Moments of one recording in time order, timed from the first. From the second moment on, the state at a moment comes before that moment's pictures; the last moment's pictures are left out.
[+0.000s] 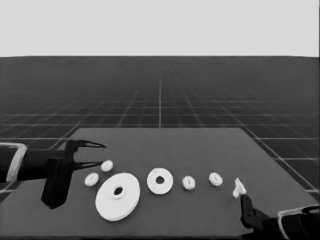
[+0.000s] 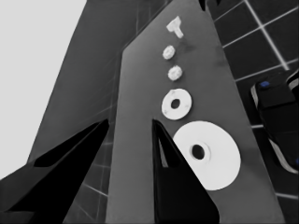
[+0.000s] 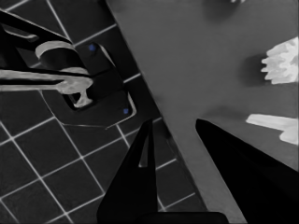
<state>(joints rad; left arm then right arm) -0.35 1.76 -0.42 0.31 0.68 0.35 -0.35 1.76 -0.38 -0.70 -1.18 0.32</state>
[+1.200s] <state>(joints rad) 0.14 2.59 -1.97 0.18 1.31 -0.63 -0.35 1.76 -0.39 -0.70 -1.18 0.32</state>
